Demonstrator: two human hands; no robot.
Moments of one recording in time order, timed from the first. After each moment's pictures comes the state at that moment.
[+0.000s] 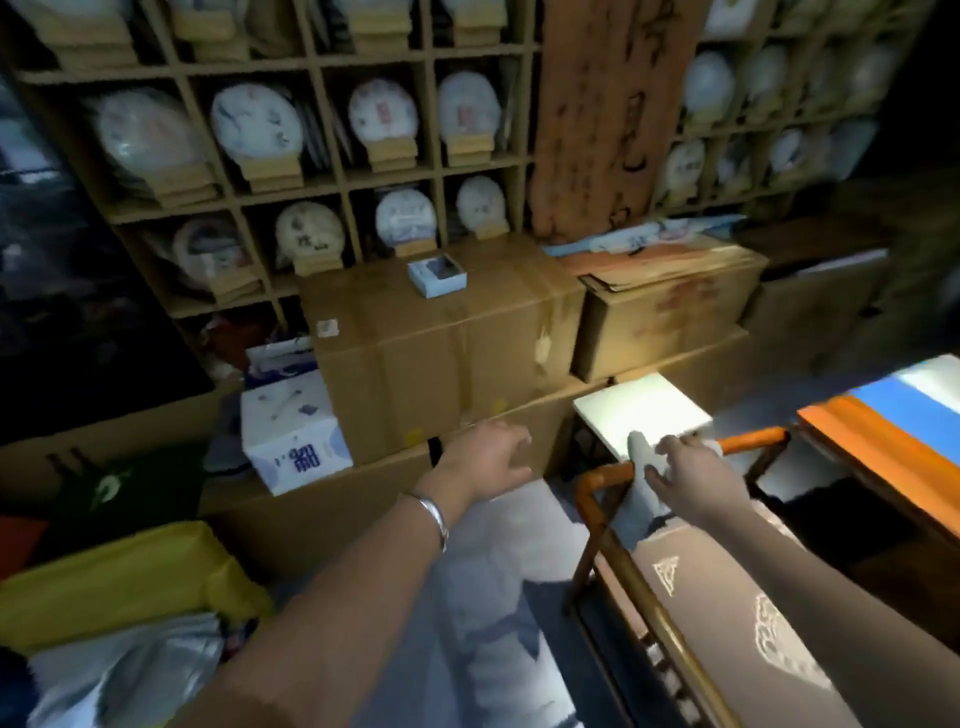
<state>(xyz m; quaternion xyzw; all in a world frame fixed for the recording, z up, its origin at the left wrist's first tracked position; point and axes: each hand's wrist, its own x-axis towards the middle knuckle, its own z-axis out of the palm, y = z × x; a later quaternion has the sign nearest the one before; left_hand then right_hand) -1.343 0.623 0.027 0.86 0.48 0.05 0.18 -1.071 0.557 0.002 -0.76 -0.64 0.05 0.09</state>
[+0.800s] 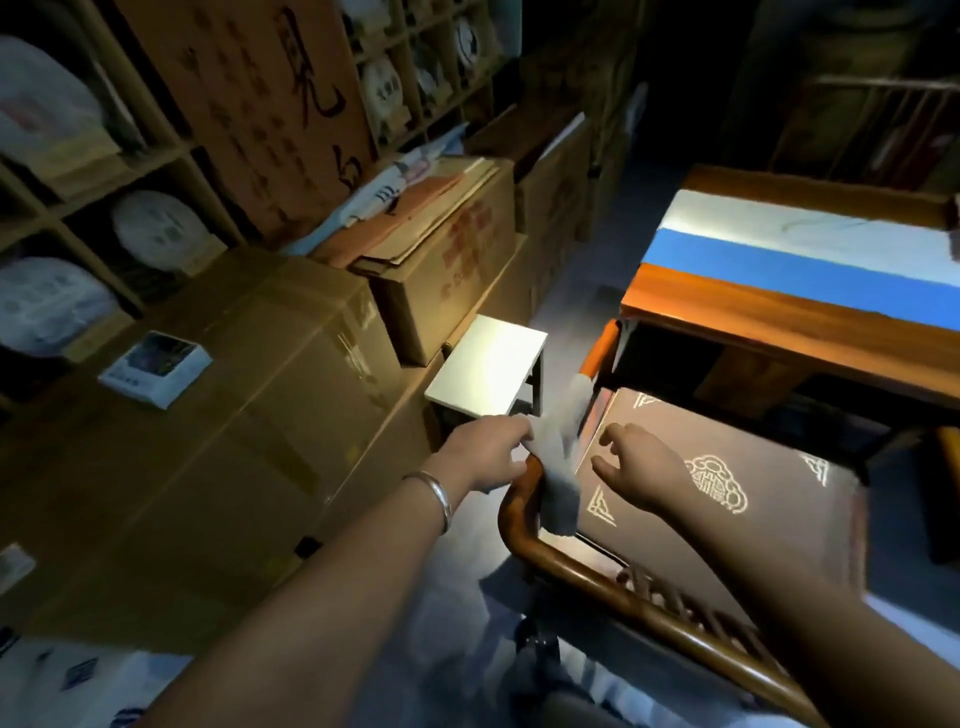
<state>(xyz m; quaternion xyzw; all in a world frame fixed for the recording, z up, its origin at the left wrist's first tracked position) -1.156 0.773 -0.043 0.96 0.18 -0.09 0.20 -1.017 0.602 -0.088 -0.89 -0.41 0.11 0.18</state>
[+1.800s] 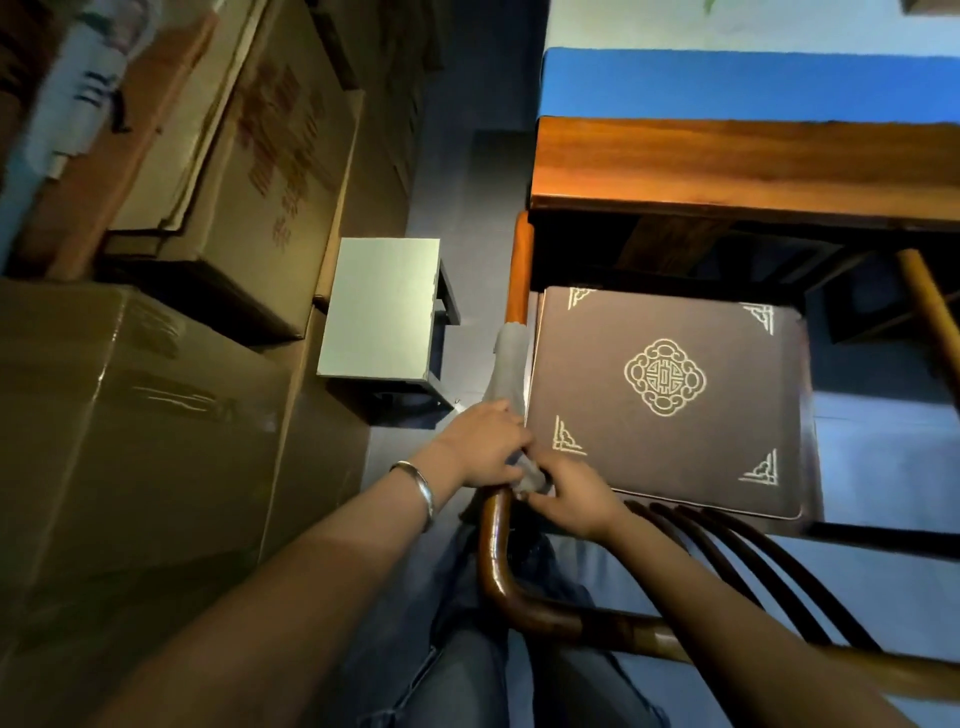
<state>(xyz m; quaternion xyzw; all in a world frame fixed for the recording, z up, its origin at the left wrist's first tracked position) -1.019 0.834 -0.149 0.94 -0.19 -0.26 0.11 -1.018 0.658 -0.181 -0.83 -0.26 0.39 0.30</state>
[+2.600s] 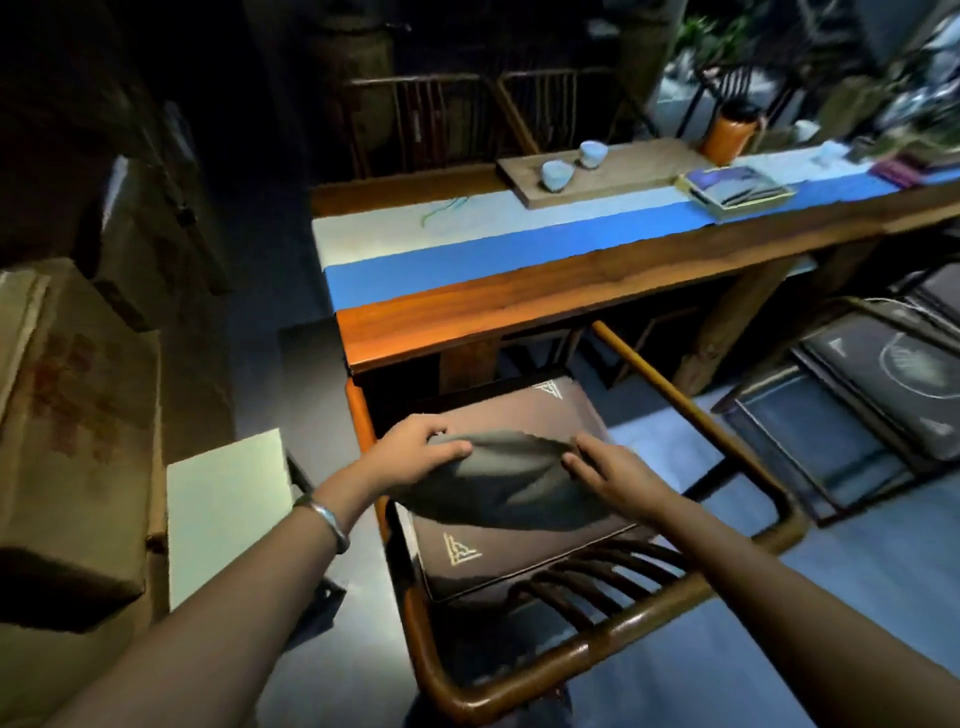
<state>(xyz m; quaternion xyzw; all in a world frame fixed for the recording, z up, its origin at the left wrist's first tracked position) -0.937 0.794 -0.025 0.88 -0.17 -0.22 0.39 -1.005 0.521 -0.023 -0.95 -0.05 0.14 0.27</state>
